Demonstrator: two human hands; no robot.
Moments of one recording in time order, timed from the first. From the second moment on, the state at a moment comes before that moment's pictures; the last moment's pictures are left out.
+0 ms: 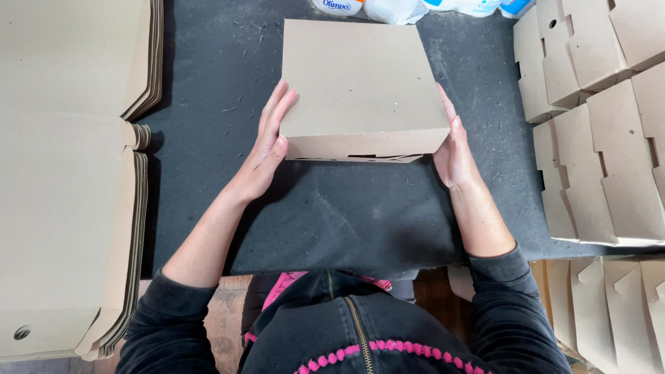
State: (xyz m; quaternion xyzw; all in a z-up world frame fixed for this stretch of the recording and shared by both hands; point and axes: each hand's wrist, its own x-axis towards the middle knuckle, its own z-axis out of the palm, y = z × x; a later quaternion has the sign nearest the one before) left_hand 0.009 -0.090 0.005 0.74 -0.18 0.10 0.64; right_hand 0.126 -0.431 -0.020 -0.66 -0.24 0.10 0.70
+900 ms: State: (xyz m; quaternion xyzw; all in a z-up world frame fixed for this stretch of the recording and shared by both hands) left_hand 0.010 -0.095 0.013 0.76 -0.13 0.02 0.63; right_hand 0.129 -0.457 -0.019 -0.67 -0.11 0.07 0.73
